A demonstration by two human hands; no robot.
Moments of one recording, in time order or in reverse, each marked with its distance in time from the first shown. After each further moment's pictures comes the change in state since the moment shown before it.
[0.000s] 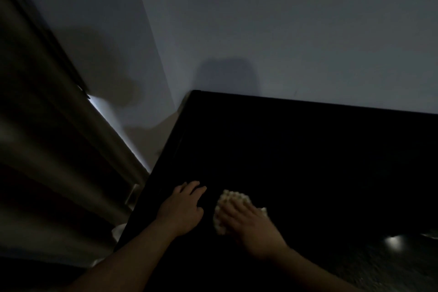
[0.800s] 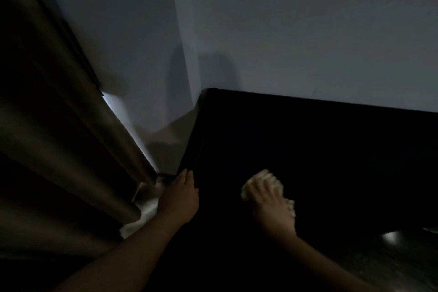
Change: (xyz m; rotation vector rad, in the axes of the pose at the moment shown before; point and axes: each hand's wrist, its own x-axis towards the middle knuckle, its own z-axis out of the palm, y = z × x) left_hand 0.007 -0.074 -0.015 -0.045 0.127 -0.133; right_hand 0.046 -0.031 -0.001 0.096 0.128 0.417
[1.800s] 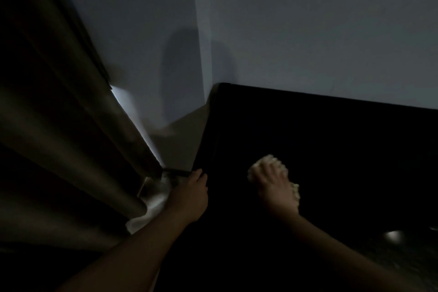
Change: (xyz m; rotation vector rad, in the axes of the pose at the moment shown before) left_hand 0.009 -0.027 -0.004 0.286 0.012 0.282; right_hand 0.051 -0.023 -0.003 0.042 -0.014 0.037
